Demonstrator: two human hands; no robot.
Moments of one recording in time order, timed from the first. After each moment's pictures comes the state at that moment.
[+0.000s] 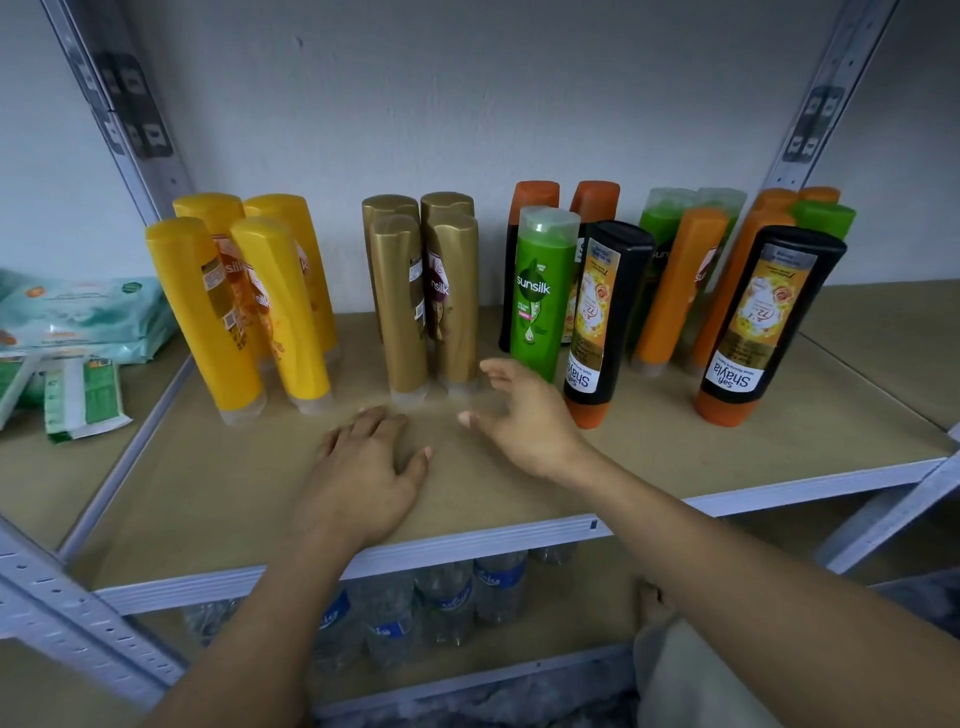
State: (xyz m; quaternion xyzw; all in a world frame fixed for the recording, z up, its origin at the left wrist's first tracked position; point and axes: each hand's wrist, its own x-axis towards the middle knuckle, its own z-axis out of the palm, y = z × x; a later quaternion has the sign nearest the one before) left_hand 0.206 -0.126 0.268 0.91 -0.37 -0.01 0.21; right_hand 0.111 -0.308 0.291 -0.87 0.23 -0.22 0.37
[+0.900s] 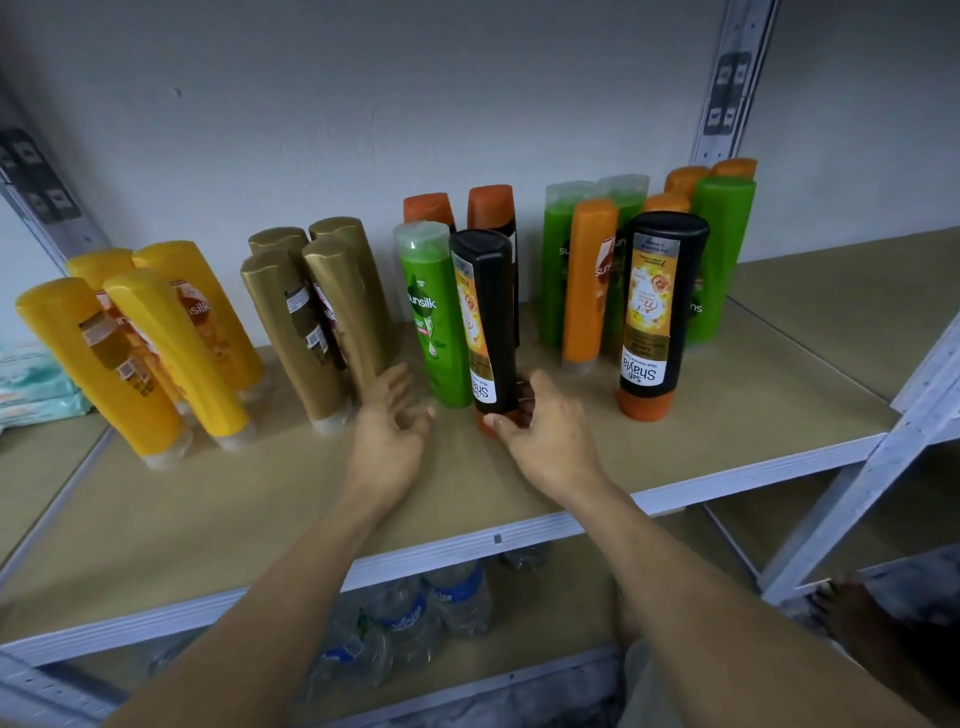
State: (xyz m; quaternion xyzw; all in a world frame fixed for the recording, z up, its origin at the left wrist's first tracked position) left_hand 0.157 -0.253 0.281 0.75 -0.30 -0.09 0.58; right_hand 0.025 -0.382 0.286 -0.82 0.30 -0.29 0.38
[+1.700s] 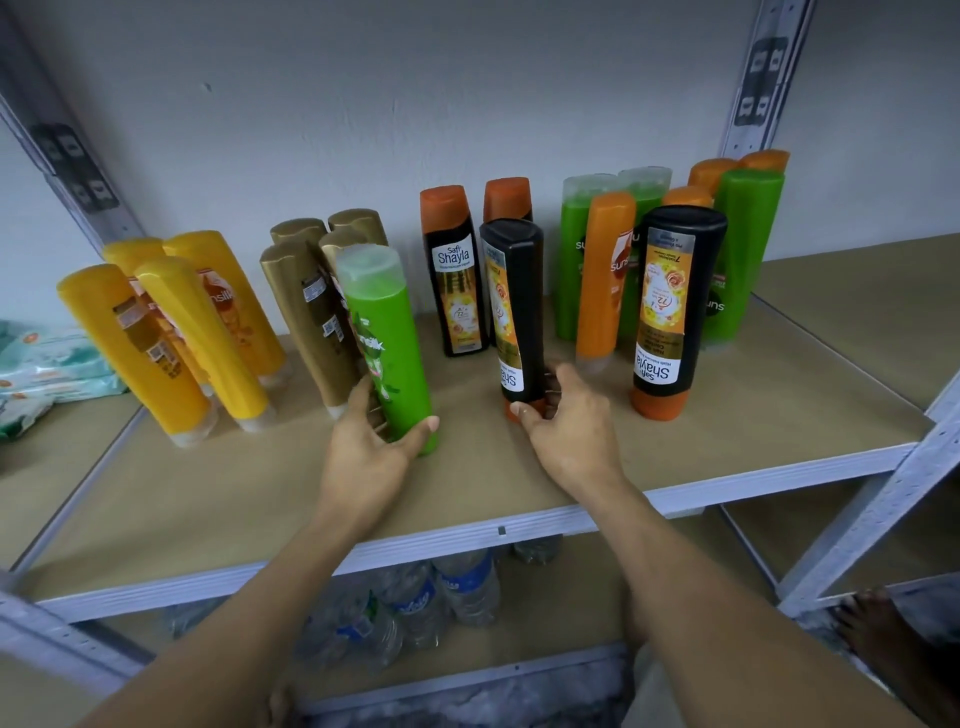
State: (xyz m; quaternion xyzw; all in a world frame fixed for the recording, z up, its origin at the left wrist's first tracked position) left_hand 0.138 -0.219 0.288 0.77 -0.29 -0.03 0.57; right_hand 0.017 -0.392 0.285 -0.81 0.31 -0.32 0.38
